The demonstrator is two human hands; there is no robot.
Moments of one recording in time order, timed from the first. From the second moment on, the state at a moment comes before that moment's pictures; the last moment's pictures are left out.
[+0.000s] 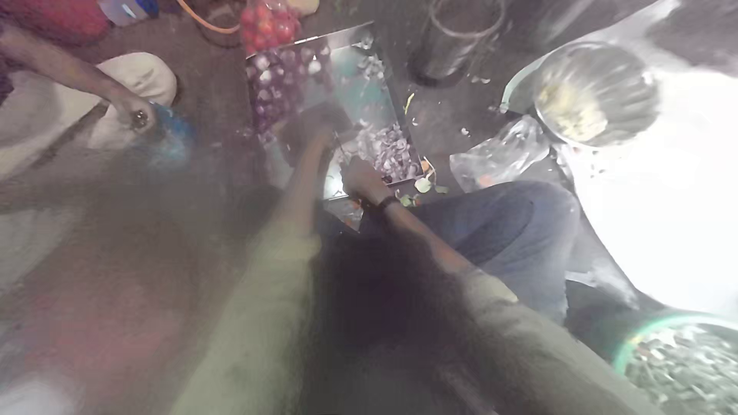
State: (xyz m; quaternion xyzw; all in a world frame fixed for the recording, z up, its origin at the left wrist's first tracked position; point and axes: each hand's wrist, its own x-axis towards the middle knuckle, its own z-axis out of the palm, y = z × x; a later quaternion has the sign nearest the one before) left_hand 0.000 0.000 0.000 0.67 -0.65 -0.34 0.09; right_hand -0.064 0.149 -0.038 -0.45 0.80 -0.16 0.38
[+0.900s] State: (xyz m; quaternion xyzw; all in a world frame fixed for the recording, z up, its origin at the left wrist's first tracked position) left_hand 0.004 0.010 0.018 0.66 -0.67 -0.33 0.09; right_hand -0.061 0.130 -0.024 -0.47 0.81 -0.07 0.34
